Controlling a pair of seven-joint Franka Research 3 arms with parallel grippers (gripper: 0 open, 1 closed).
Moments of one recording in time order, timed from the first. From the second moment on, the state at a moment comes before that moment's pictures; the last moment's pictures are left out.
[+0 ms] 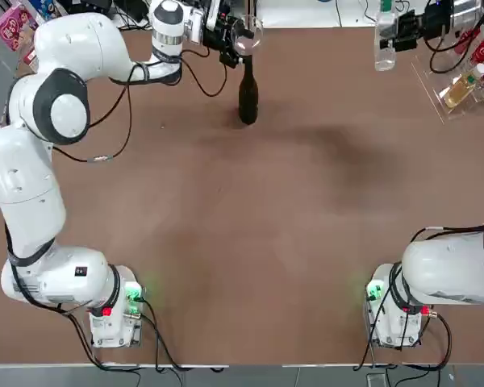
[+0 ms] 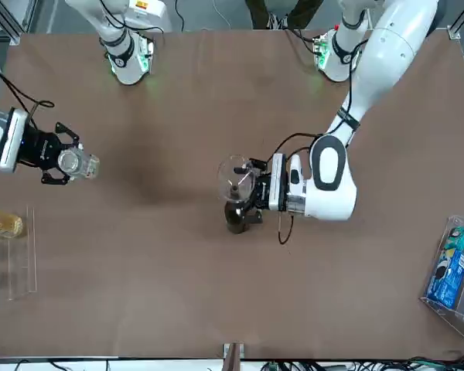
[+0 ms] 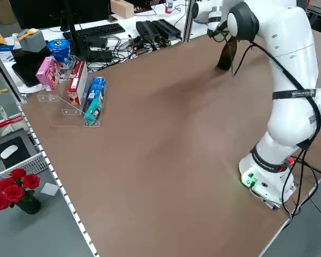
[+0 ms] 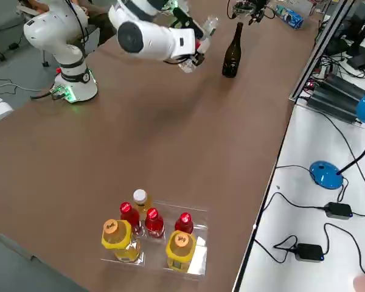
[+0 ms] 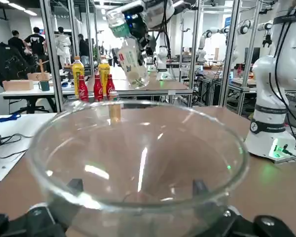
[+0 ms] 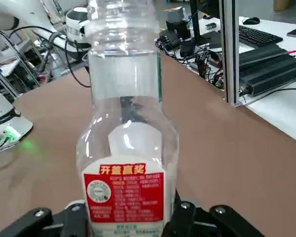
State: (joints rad) left arm -0.05 0.71 -0.58 -1.50 -1.23 2.12 2.04; right arm -0.13 -0.03 -0.08 -2.06 1.05 1.80 -1.67
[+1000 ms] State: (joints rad) left arm -0.05 0.74 -0.58 -1.50 -1.28 2.12 2.07; right arm -0.13 -0.30 0.35 -2.07 0.82 2.06 -0.80
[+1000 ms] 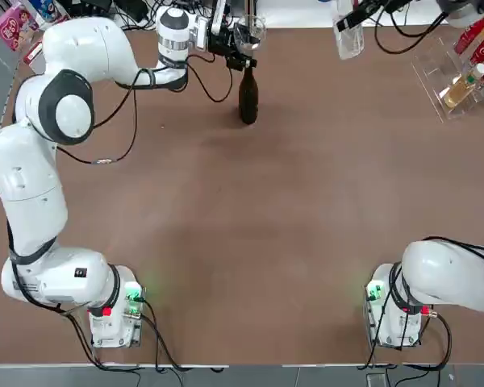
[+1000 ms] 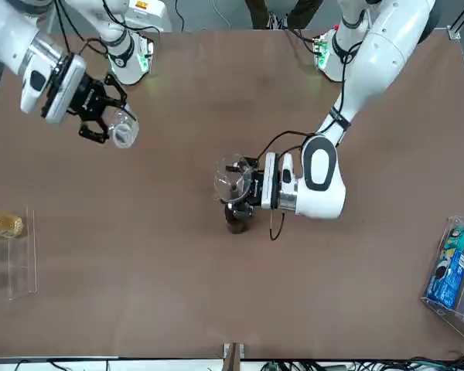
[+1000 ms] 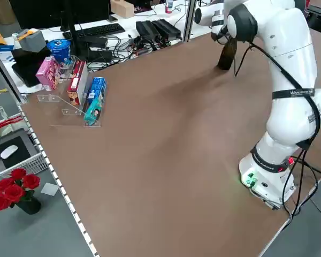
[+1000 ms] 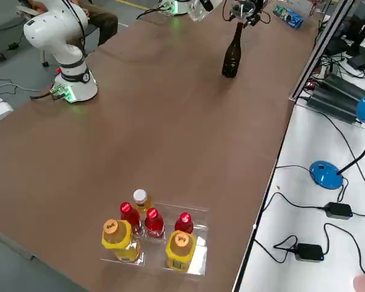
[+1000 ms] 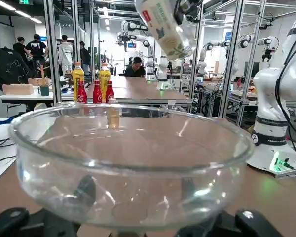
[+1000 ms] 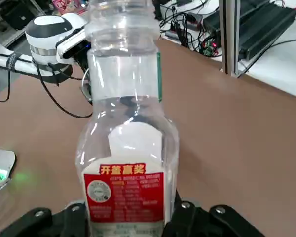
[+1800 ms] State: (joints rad) left arm -0.04 0.75 -0.58 -1.50 -1.28 2.10 2.09; right arm -0.13 -0.36 0.61 -2.06 0.62 2.11 -0.16
